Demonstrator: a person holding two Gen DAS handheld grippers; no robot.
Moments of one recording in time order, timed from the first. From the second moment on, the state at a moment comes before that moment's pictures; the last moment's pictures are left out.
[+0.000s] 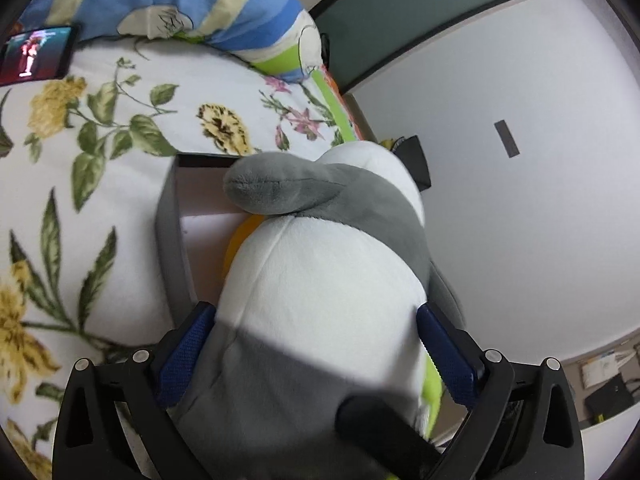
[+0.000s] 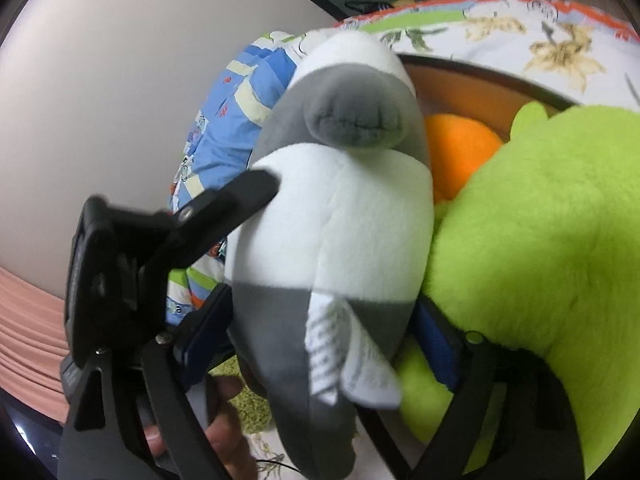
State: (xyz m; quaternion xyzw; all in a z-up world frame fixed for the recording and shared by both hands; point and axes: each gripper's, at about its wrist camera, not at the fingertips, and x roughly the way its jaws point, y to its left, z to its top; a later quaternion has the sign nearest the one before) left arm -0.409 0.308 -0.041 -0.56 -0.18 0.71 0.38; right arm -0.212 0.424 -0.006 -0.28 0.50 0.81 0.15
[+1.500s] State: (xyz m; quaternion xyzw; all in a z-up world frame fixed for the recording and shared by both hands) left arm -0.425 -0.088 -0.063 -0.49 -0.33 0.75 0.28; right arm -0.280 0.245 0.008 -0.41 0.43 0.81 -0.01
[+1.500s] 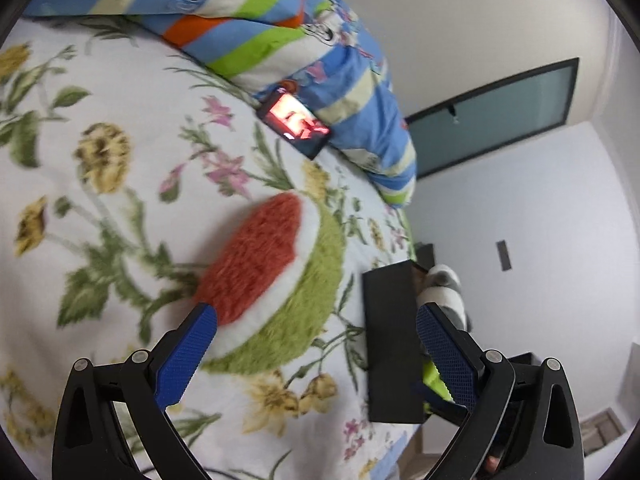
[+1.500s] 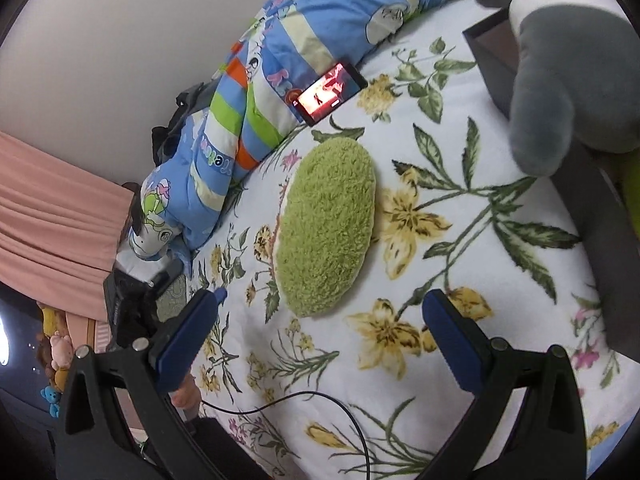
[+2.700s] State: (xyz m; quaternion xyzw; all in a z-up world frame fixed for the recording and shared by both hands) left arm -0.500 -0.016 -0.174 -0.57 -0.24 0.66 0.43; right arm -0.444 0.235 -0.102 -0.48 0.48 0.74 -0.03
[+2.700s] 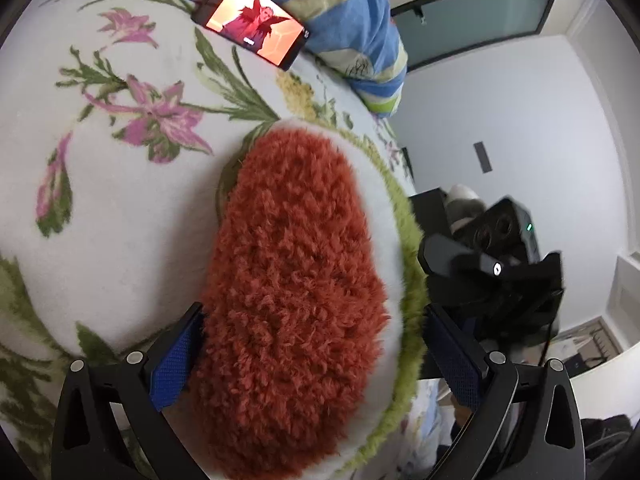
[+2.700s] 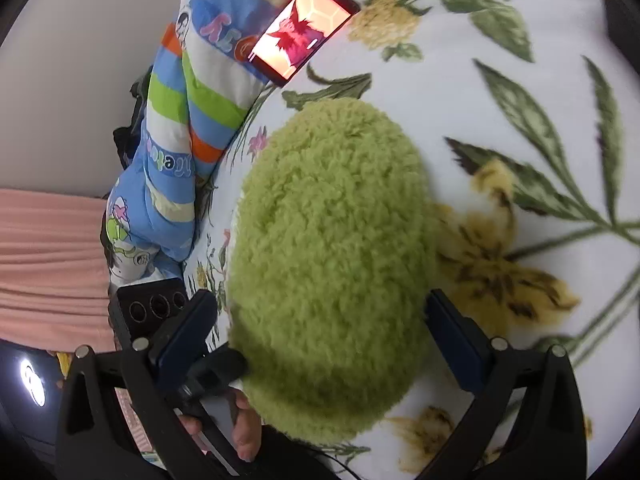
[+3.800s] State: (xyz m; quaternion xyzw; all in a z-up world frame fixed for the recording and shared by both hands) left arm -0.496 0.024 -0.181 -0.49 -0.27 0.66 0.50; right arm -0.471 0.236 -0.138 -0.49 0.51 0.70 -0.09
